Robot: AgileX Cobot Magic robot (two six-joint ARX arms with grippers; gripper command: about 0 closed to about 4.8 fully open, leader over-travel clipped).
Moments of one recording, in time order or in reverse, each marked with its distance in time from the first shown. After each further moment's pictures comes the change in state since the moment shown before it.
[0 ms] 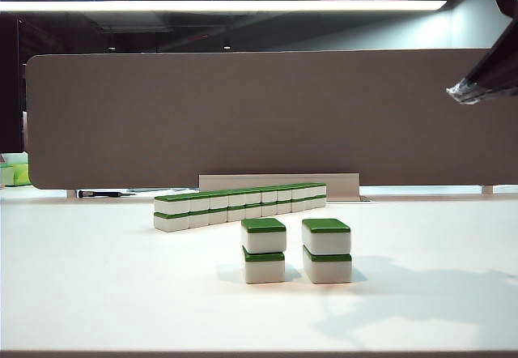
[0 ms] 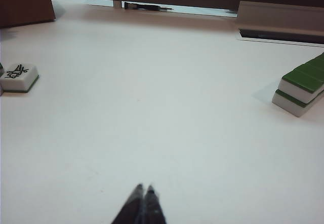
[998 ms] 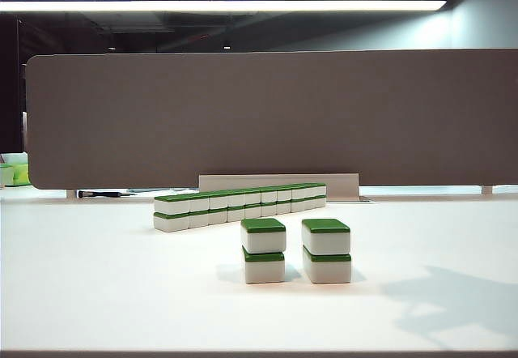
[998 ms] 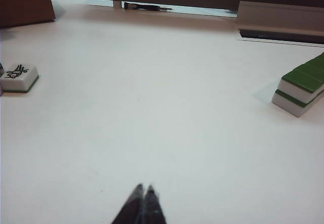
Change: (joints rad) left arm 0.000 0.000 0.000 0.000 0.000 0.000; right arm -0.007 -0.451 -0.414 0.562 0.509 0.080
